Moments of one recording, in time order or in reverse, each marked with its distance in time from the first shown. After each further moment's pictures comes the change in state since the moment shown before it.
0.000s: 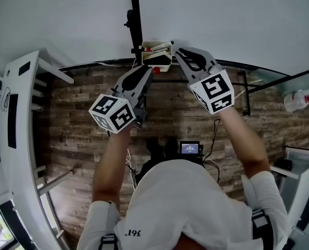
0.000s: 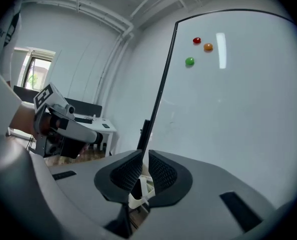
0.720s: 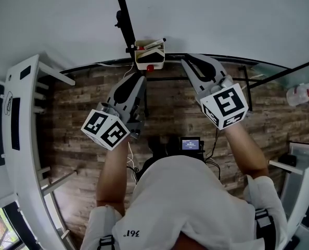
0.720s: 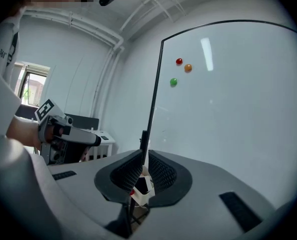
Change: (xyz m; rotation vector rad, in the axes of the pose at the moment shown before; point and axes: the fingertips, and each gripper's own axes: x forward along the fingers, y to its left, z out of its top) left arm -0.027 -0.046 0.014 -0.011 -0.058 0.031; right arm -0.073 -0.001 0.015 0.112 -0.101 -0.031
